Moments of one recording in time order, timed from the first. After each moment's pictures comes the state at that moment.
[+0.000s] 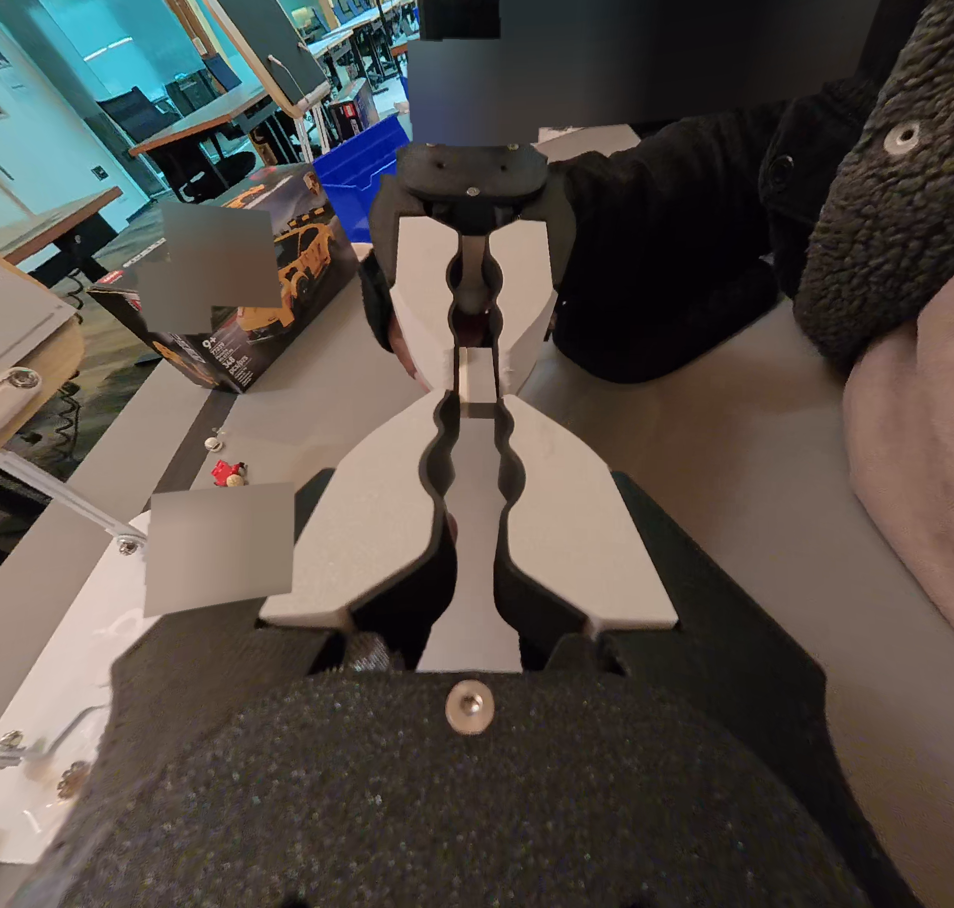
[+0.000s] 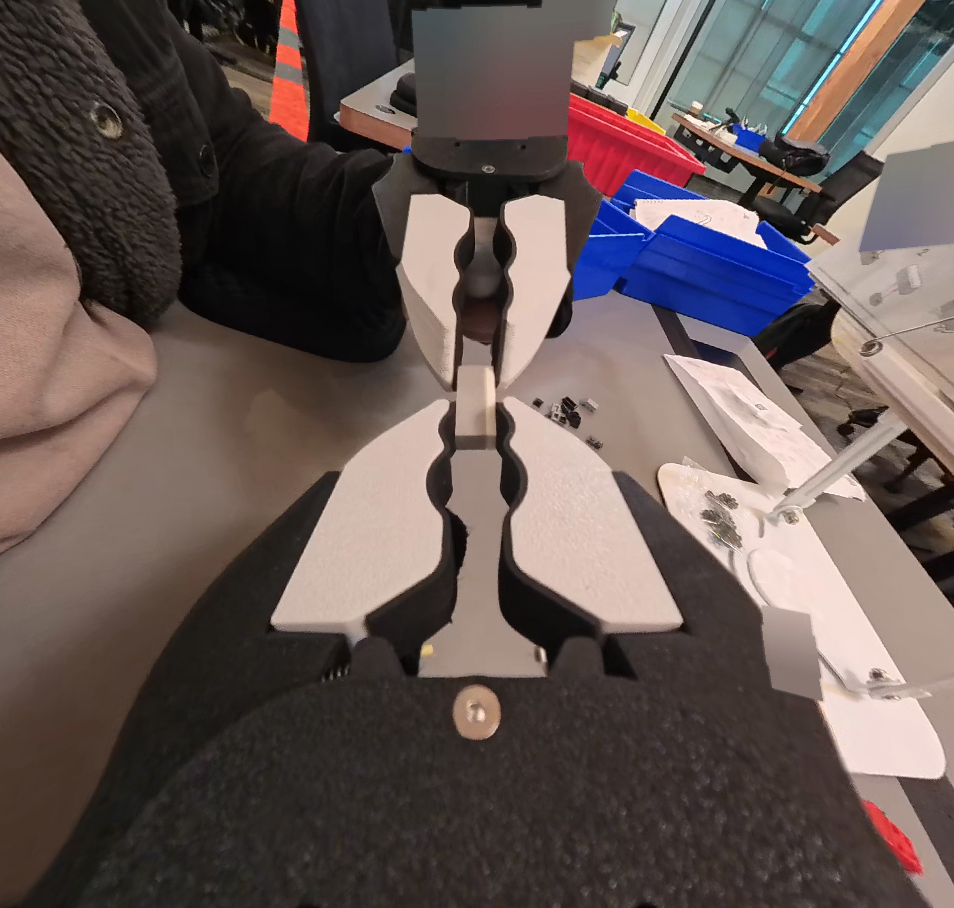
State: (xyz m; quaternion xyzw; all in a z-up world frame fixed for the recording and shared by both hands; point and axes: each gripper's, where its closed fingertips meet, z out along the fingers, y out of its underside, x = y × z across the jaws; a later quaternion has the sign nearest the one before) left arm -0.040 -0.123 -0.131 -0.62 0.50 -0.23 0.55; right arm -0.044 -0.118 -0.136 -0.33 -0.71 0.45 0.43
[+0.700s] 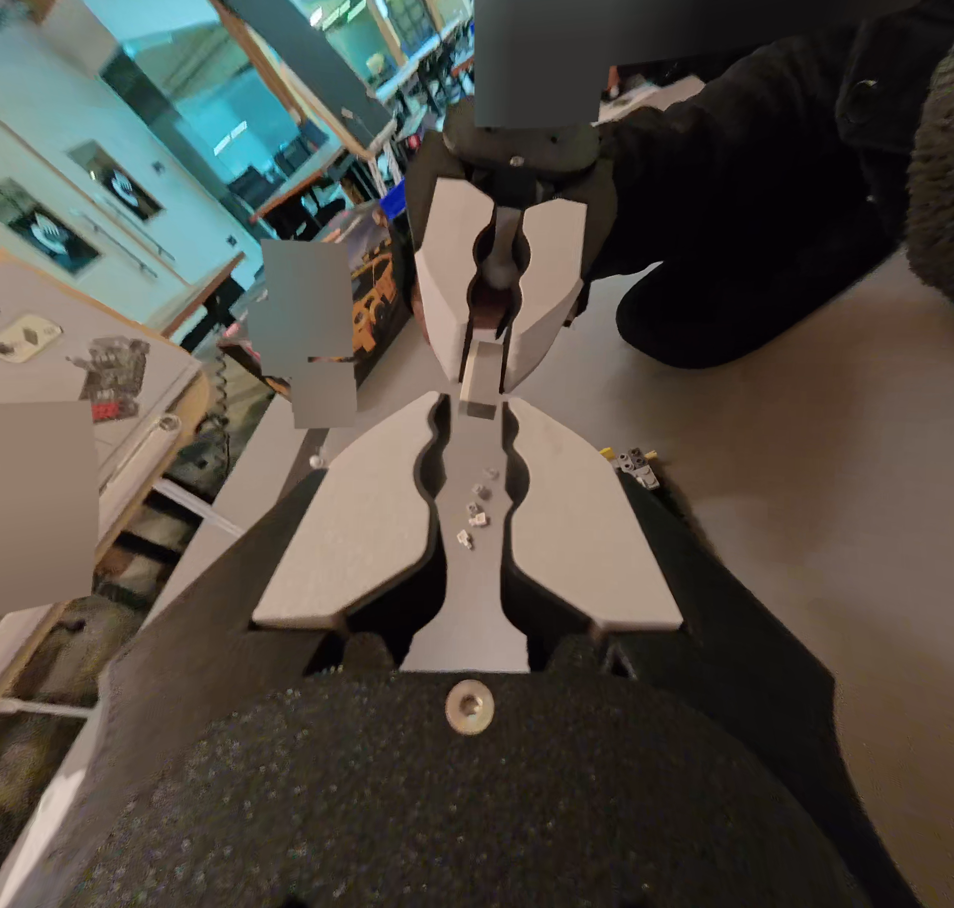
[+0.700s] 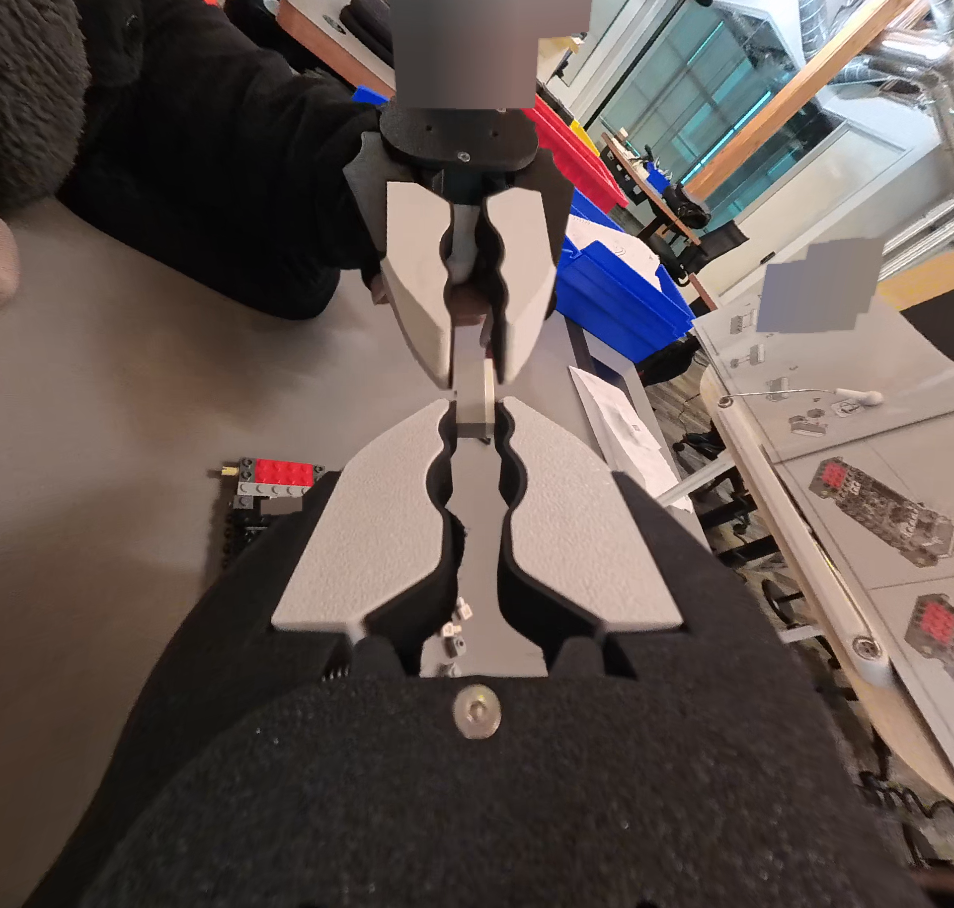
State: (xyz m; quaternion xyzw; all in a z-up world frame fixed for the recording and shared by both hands) left arm -0.044 -0.118 -0.121 -0.59 0.52 -0.13 0.61; right arm -0.040 -0.113 -0.122 -0.27 -0.73 0.34 0.53
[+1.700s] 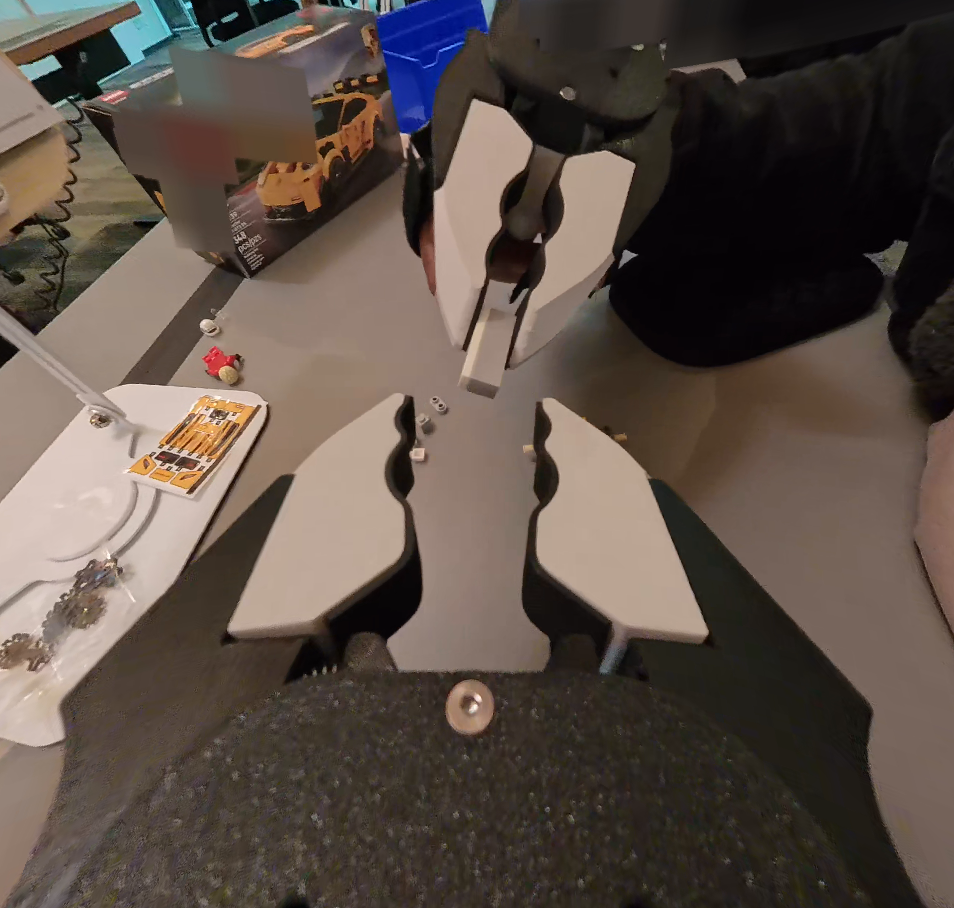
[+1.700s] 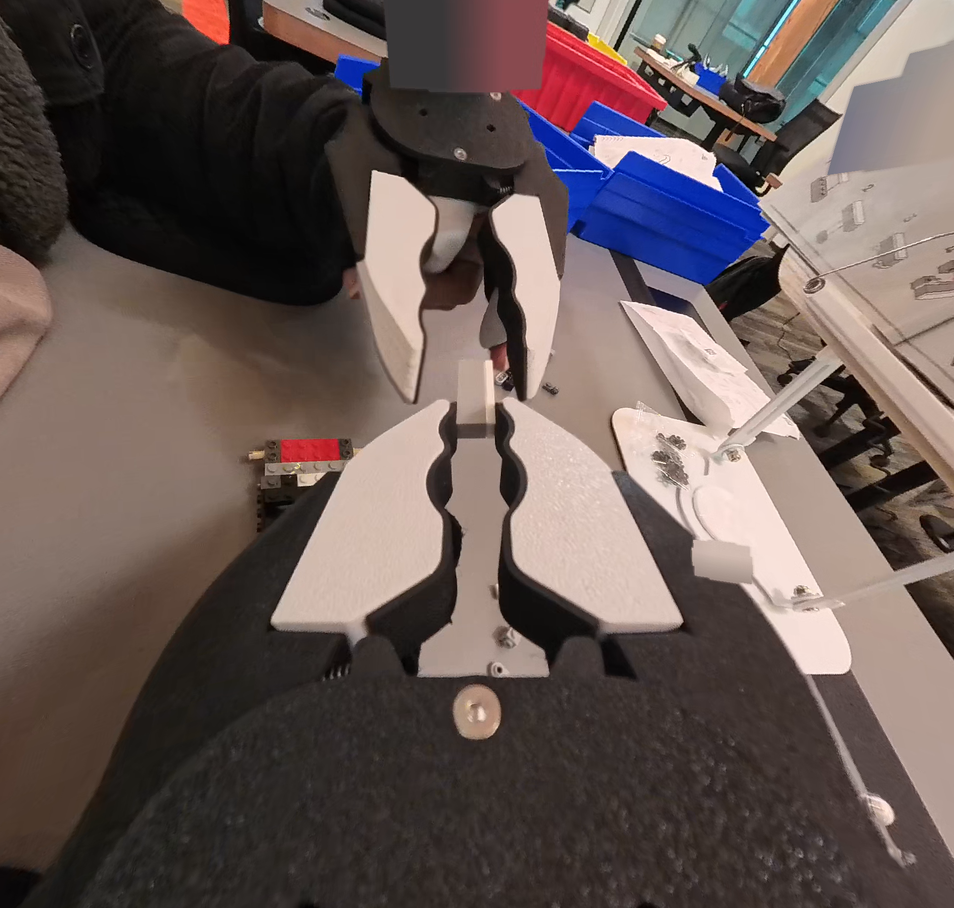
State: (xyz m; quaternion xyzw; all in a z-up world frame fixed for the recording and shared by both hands) left arm -0.050 -0.093 -0.164 -0.72 0.42 -0.22 0.51; right arm -0.043 -0.090 -0.153 -0.36 -0.72 0.39 0.45
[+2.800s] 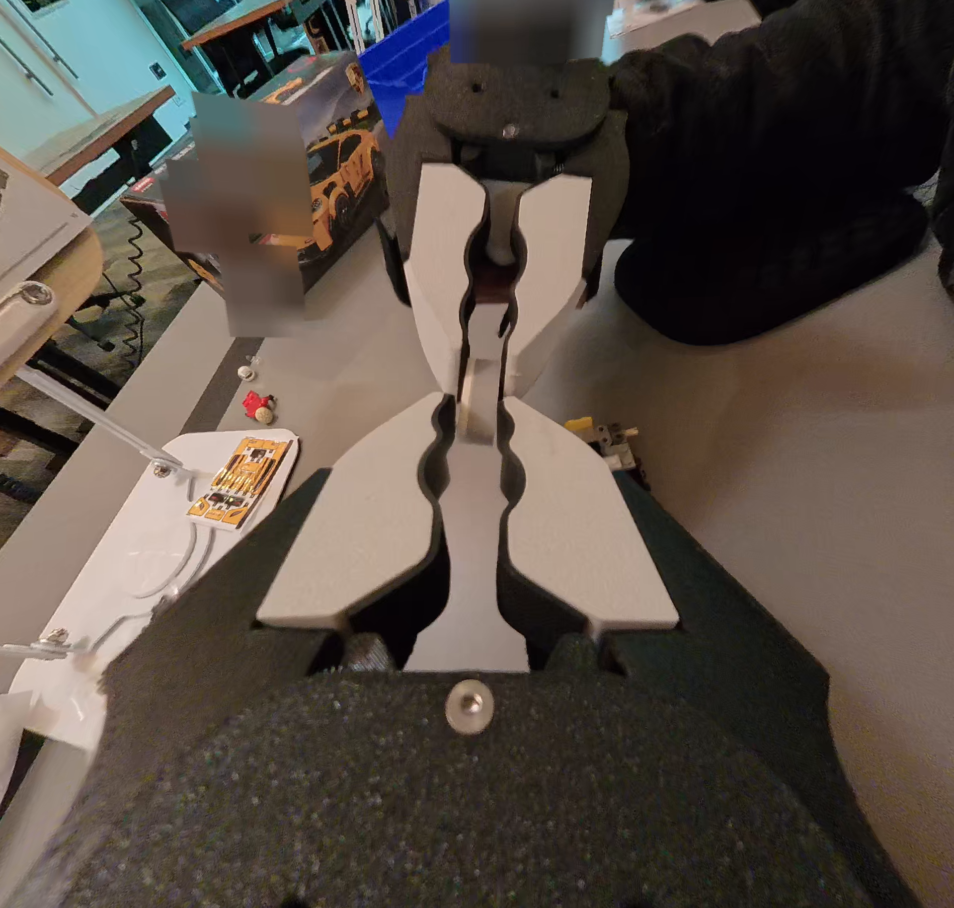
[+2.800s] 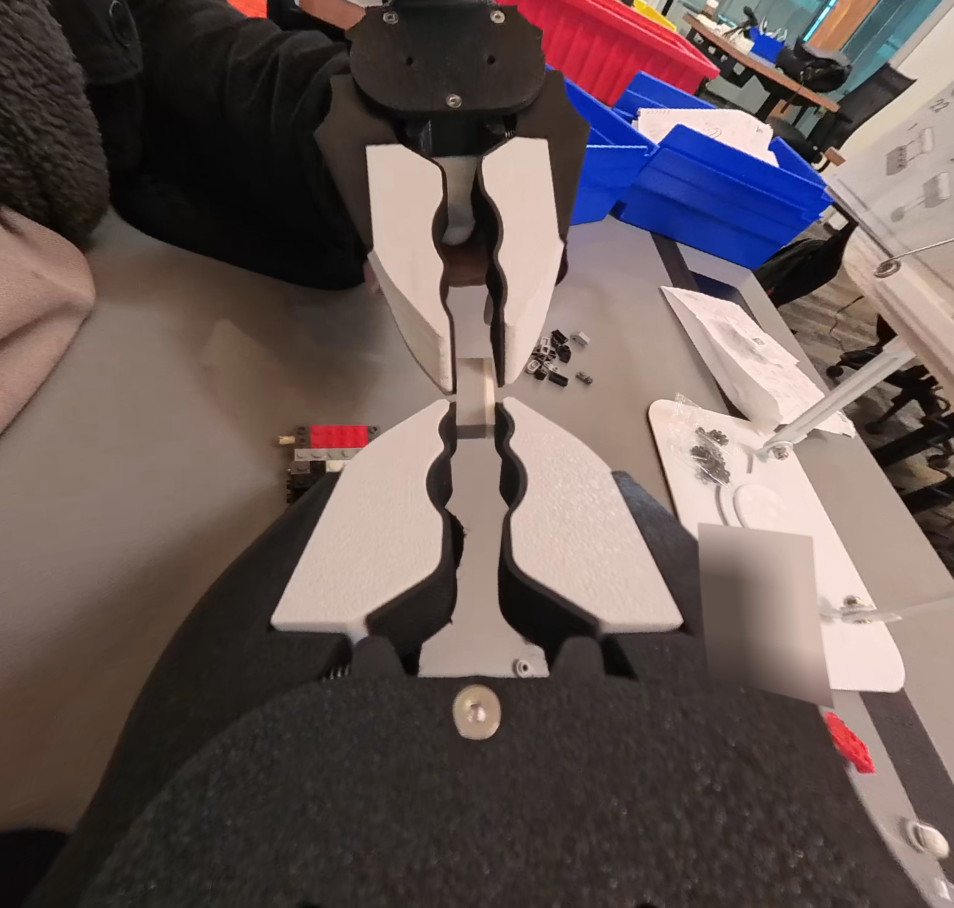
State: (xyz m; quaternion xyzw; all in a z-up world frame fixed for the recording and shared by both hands) left arm -0.039 -0.100 -0.160 -0.68 0.47 -0.16 0.54; right arm -0.043 -0.099 -0.165 -0.36 -0.73 0.40 0.41
